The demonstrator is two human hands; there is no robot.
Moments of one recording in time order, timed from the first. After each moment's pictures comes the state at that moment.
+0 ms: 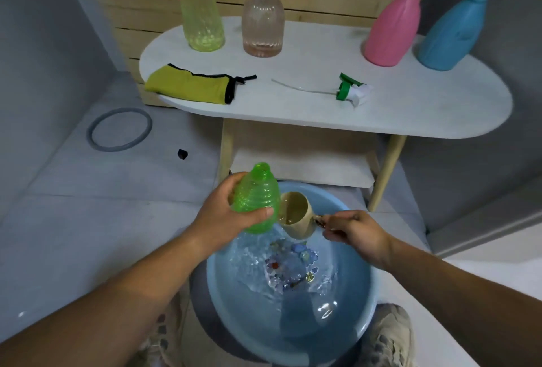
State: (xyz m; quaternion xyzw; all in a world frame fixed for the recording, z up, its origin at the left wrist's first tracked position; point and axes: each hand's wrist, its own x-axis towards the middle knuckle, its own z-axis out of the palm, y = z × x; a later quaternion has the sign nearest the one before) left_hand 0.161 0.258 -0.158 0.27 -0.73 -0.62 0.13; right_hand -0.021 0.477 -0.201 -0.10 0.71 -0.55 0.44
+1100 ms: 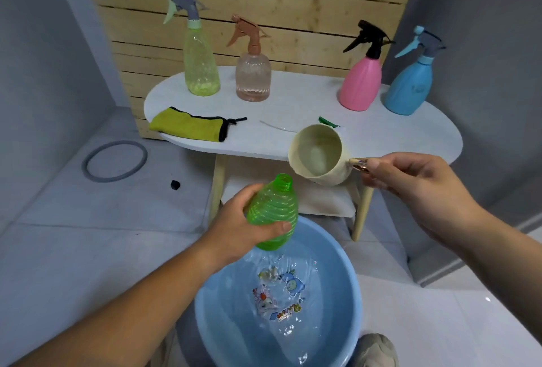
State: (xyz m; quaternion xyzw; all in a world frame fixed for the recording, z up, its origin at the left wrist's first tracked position) left_hand 0.137 0.292 -0.093 0.18 -0.74 -0.64 0.15; right_hand -0.030 0.512 0.019 -0.30 0.75 -0.56 0.16
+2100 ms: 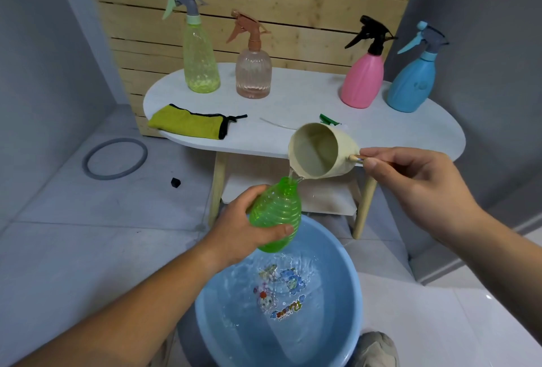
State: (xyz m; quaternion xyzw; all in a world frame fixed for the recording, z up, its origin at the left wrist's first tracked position) left_hand 0.137 0.292 -0.102 0.19 -0.75 -0.62 0.12; right_hand -0.021 0.508 0.023 -0.33 0.77 -0.53 0.09
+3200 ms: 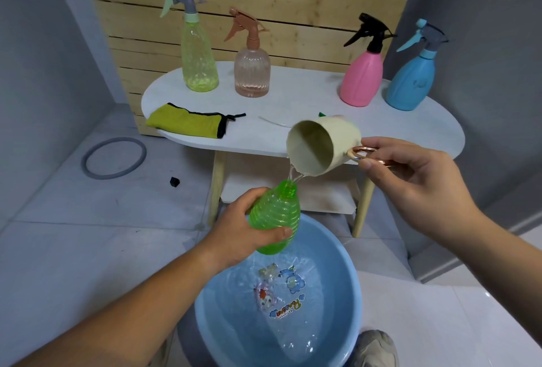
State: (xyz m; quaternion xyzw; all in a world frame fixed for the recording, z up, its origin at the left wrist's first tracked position) left_hand 0.139 0.297 -0.100 0.20 -0.75 -0.62 0.12; right_hand -0.014 0.507 0.027 -0.40 0.79 -0.46 0.01
